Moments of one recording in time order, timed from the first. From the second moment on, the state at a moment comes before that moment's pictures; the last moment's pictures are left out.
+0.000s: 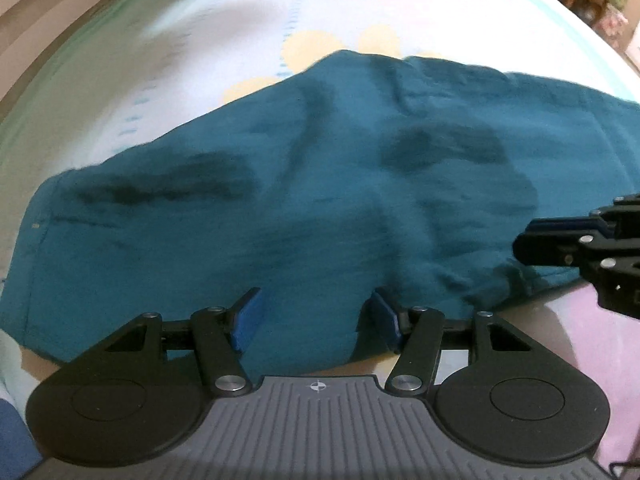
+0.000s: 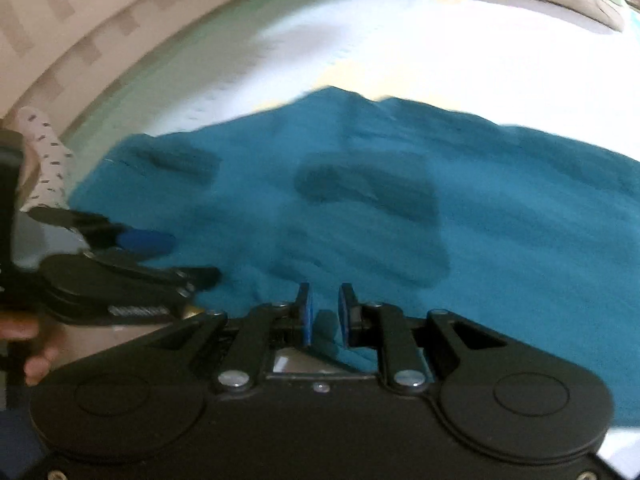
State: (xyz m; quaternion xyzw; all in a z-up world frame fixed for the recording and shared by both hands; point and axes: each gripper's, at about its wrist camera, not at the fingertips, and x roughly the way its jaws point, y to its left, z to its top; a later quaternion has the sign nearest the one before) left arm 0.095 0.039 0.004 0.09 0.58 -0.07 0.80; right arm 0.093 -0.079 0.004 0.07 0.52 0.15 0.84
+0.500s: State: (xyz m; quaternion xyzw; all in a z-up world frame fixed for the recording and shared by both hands) left arm 0.102 0.043 0.045 0.03 0.57 -0.05 0.82; right arm 0.086 -0.131 0.025 0.12 0.50 0.10 0.85
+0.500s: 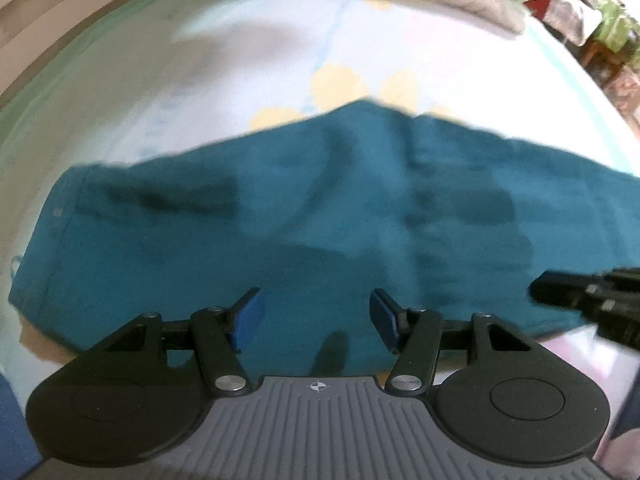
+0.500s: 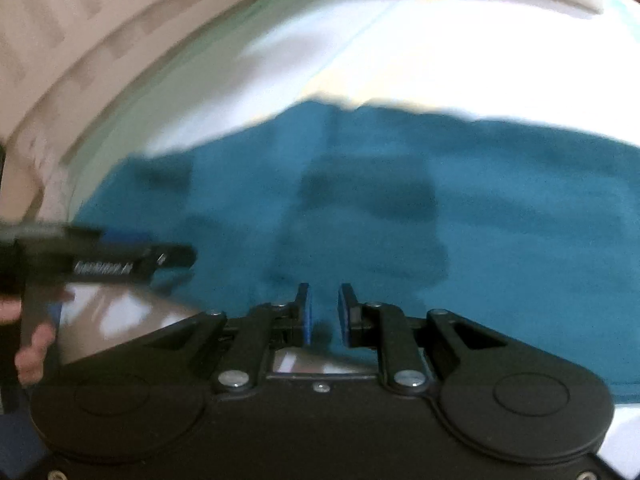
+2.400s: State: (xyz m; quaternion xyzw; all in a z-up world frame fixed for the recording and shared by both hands) left arm 0.130 -0.247 -0.030 0.12 0.60 -0.27 0.74; right arm -0.052 -0.545 0.033 0.35 0.47 -0.22 0.78
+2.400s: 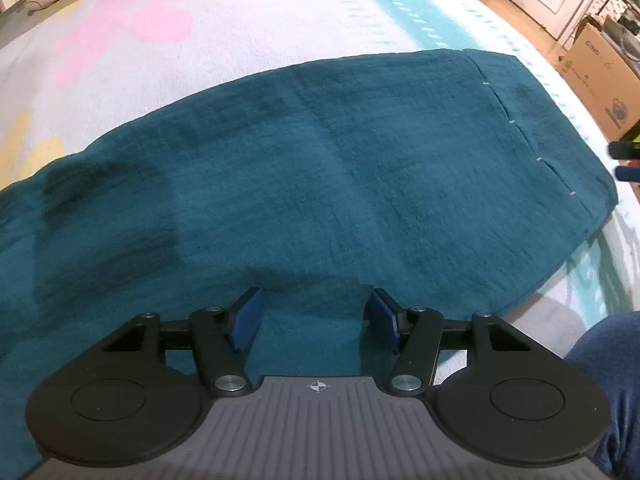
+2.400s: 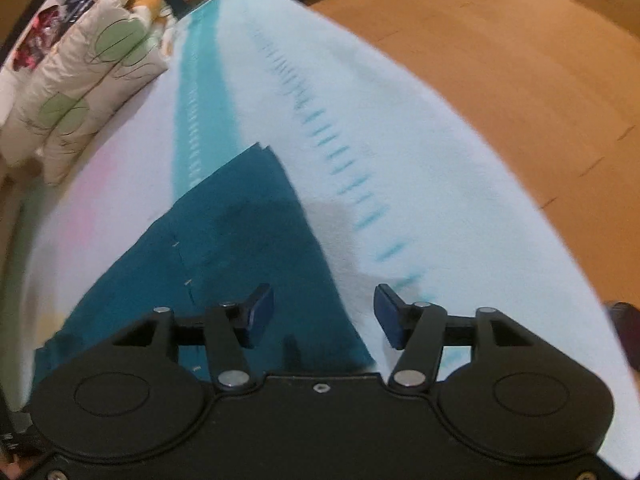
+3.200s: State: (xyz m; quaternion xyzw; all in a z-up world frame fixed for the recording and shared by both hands) left arm 0.200 -0.269 -0.018 0.10 0.57 -0.25 0.77; right arm -0.003 -0.528 0.031 0.33 0.45 -0.10 0.82
